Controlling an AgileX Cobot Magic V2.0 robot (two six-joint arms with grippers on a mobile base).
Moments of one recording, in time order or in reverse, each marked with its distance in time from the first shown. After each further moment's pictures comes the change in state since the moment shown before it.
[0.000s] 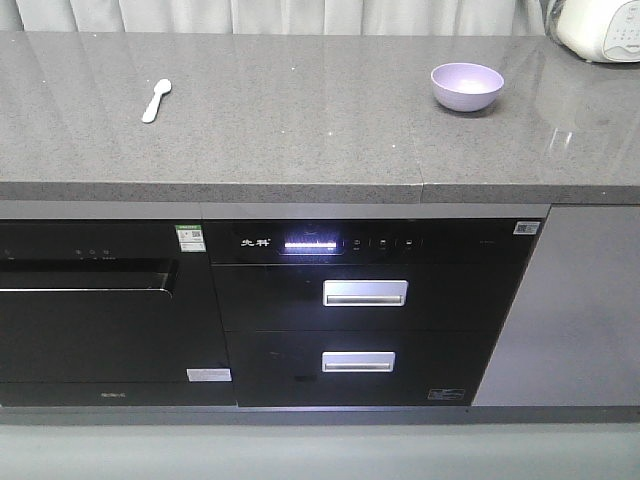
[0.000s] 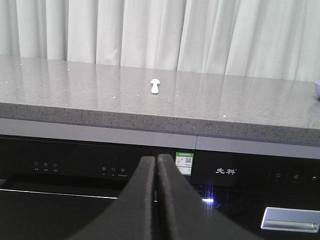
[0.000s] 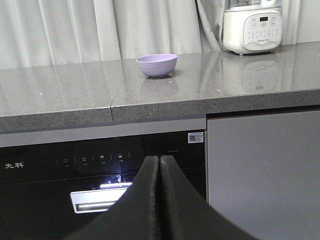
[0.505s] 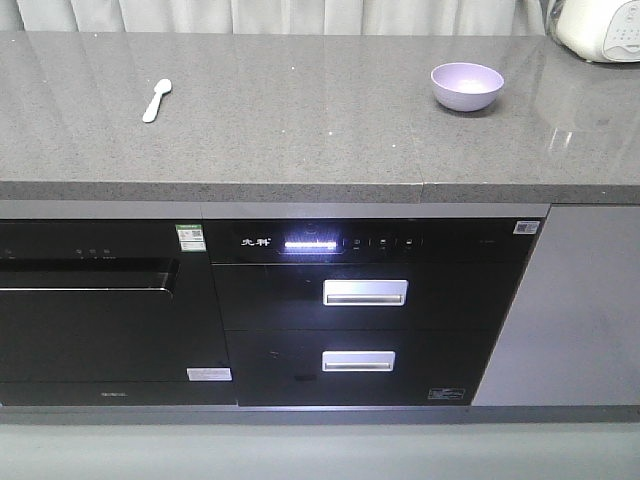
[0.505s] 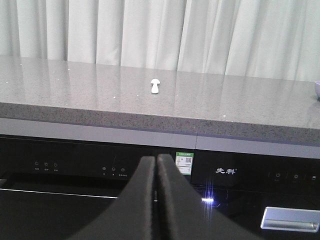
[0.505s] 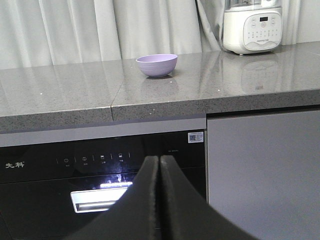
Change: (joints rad) left arm 0.000 0.000 0.000 0.000 0.000 0.000; right arm 0.000 0.000 0.000 0.000 0.000 0.000
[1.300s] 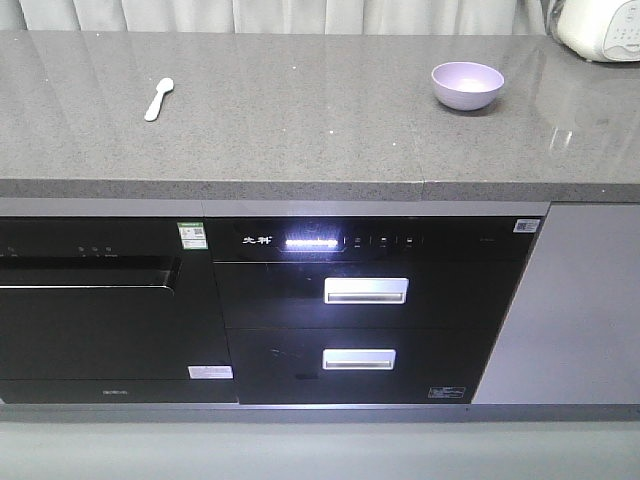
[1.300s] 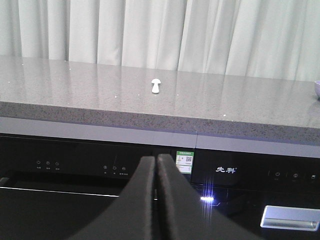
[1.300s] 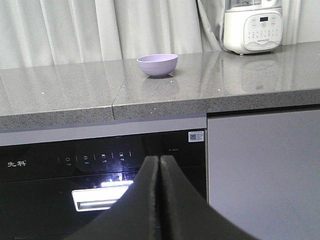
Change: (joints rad) left arm 0.000 0.000 0.000 0.000 0.000 0.000; right arm 0.000 0.000 0.000 0.000 0.000 0.000
